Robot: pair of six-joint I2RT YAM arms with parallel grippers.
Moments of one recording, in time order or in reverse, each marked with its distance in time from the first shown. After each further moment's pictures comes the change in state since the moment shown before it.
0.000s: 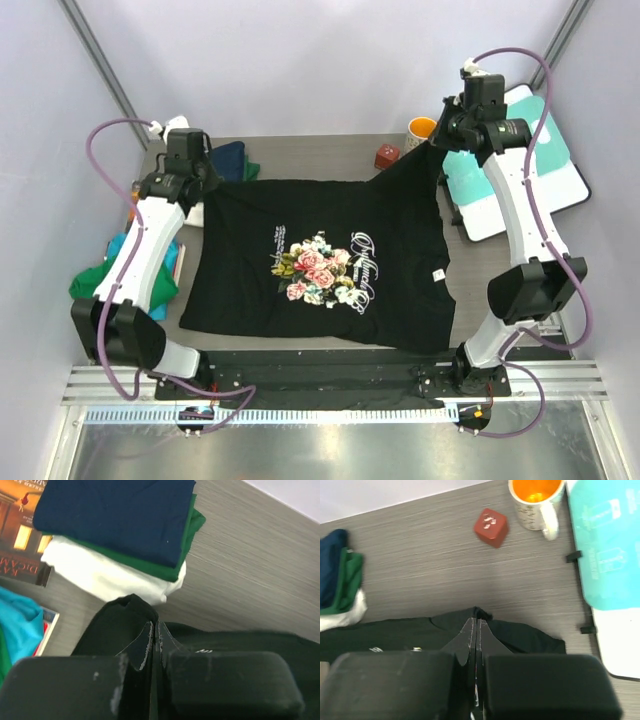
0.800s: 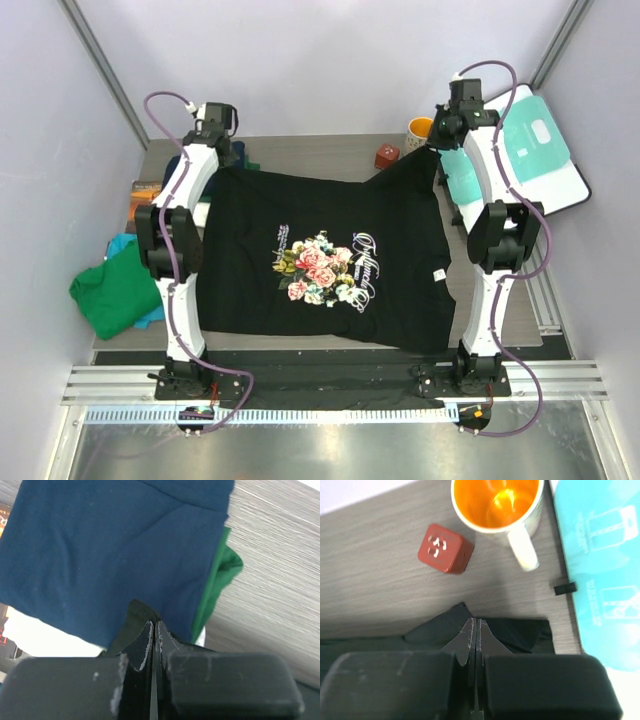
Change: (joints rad) left arm 0.037 0.710 0.533 -0.015 -0.075 0.082; right arm -0.086 0.489 0.252 0.043 -0.017 -0.021
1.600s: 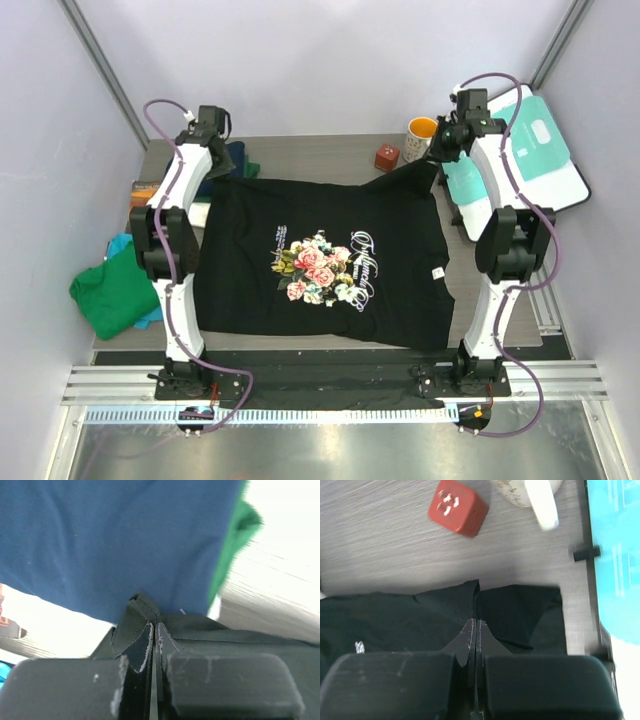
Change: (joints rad) left arm 0.031 0.025 0.029 -0.150 0.095 0.025; right arm -0.027 -0.106 -0.171 0.013 -0.133 0.000
